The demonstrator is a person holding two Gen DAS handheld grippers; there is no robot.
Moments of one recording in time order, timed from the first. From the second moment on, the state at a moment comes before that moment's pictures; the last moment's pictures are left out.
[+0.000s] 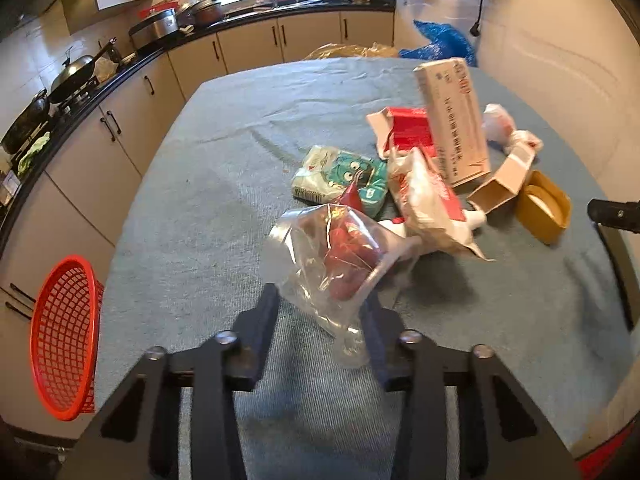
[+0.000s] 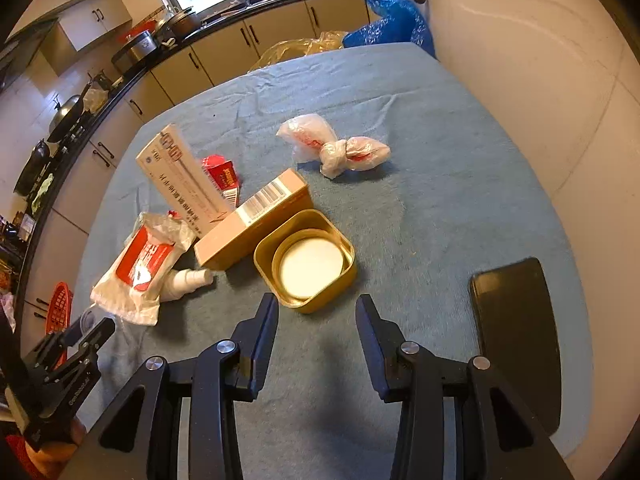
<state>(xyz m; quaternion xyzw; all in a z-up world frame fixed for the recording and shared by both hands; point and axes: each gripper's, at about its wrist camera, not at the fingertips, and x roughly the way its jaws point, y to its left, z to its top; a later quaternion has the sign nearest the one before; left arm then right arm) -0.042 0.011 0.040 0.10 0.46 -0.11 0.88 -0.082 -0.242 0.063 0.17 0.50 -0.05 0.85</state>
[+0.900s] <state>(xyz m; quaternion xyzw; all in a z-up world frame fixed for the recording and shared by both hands) -0.063 0.041 0.060 0.09 0.43 -0.10 0.89 -0.074 -0.238 0.054 0.18 0.50 -0.04 0.85</state>
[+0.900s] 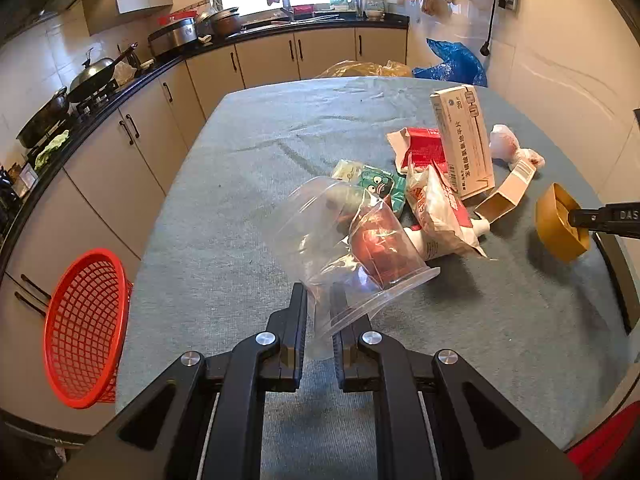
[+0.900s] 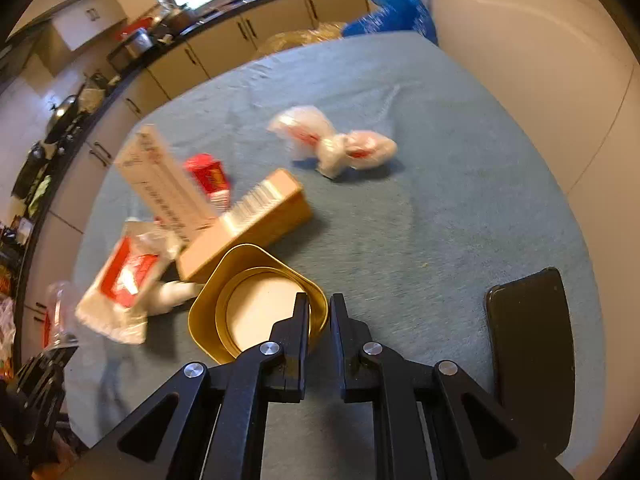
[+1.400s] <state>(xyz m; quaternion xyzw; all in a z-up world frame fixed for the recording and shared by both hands) -0.074 0.052 0.076 0.08 0.41 -0.11 0.90 -0.089 -0.171 0.090 0.11 0.47 0.03 0.87</state>
